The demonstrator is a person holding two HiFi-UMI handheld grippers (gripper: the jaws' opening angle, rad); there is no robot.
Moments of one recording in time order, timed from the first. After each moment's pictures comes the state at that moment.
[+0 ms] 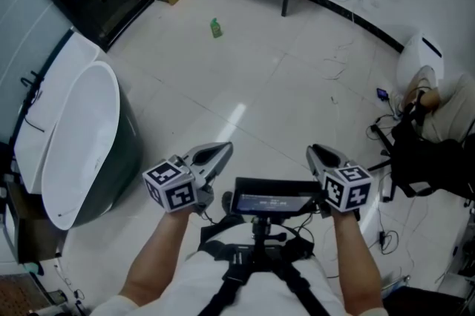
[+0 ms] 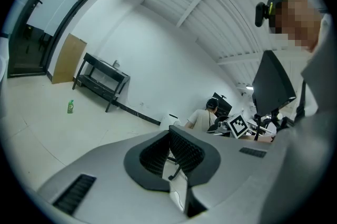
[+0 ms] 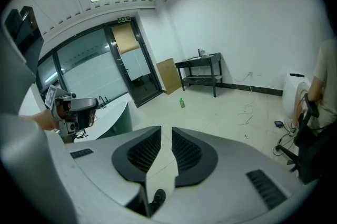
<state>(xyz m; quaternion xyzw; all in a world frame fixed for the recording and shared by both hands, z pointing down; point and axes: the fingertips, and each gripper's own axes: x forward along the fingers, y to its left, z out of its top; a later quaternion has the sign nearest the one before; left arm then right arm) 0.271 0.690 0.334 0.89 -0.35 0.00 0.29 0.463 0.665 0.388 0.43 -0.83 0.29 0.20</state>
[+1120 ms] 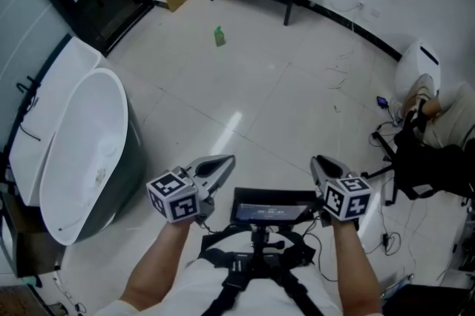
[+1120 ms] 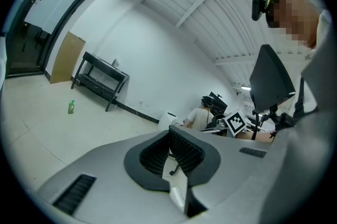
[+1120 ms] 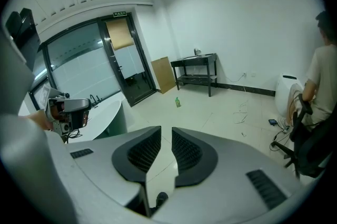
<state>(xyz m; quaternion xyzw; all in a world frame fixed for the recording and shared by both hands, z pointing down) 0.185 0.690 0.342 0.90 -0.33 0.00 0.29 0.393 0.664 0.394 0.48 -0.80 0.29 0.22</state>
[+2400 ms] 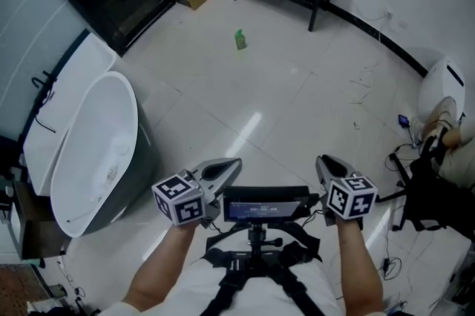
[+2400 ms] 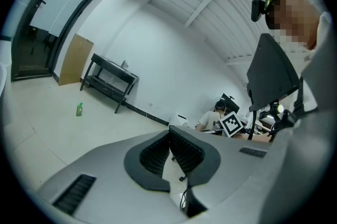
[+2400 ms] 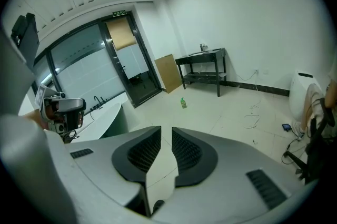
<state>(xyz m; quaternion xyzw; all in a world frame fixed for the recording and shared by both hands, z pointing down) 0.197 0.597 0.344 0.88 -0.38 0.01 0.30 0.397 0.541 0.417 0.43 -0.83 0.30 0.21</state>
